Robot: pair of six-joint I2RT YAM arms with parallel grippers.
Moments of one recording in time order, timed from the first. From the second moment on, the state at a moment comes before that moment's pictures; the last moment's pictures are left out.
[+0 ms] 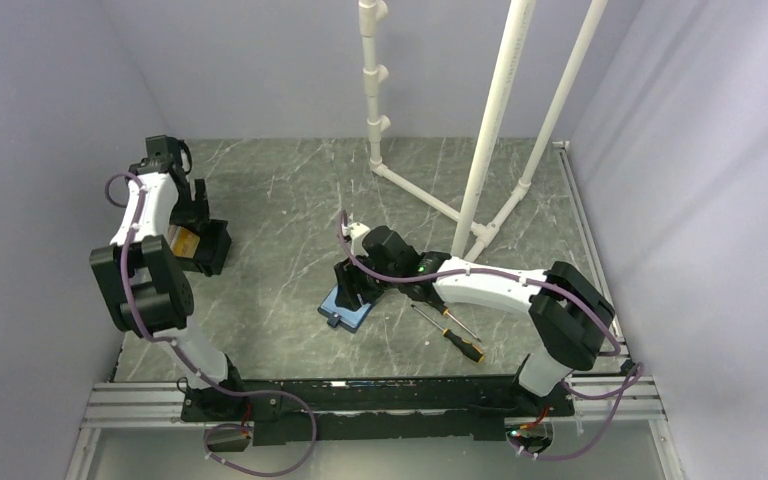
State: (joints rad) left arm 0.26 1.72 1.46 -0.83 -0.31 0.05; right arm 0.96 1.61 1.00 -0.08 -0.23 0.36
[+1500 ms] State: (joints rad) left arm 0.30 2.05 1.59 -0.86 -0.44 0.08; right arm 0.91 1.59 0.97 -0.02 -0.28 0.39
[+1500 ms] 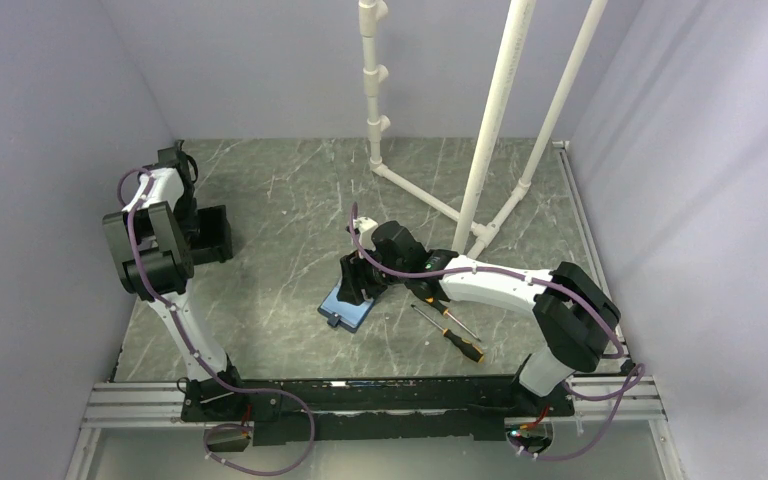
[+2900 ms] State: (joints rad) left arm 0.30 2.01 1.58 -0.88 -0.48 0.01; right arm 0.91 1.59 0.96 -0.01 -0.30 0.40
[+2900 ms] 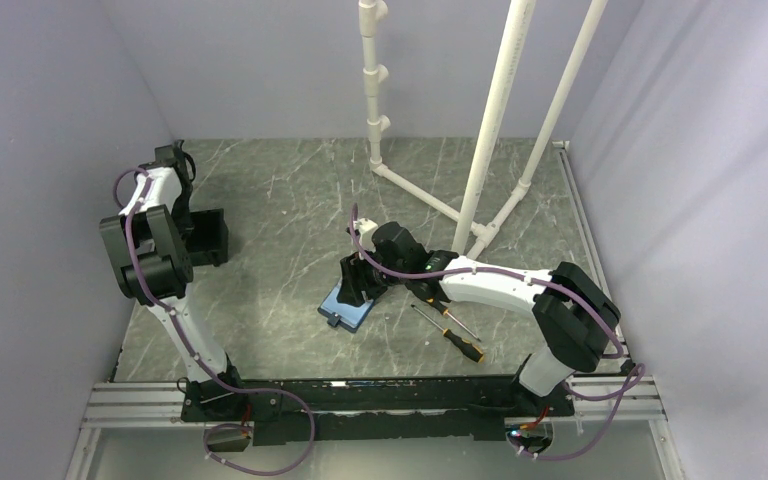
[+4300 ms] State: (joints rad) left arm 0.30 1.91 1.61 -0.98 -0.35 -0.07; right arm 0.91 1.59 0.96 -0.01 -0.30 0.40
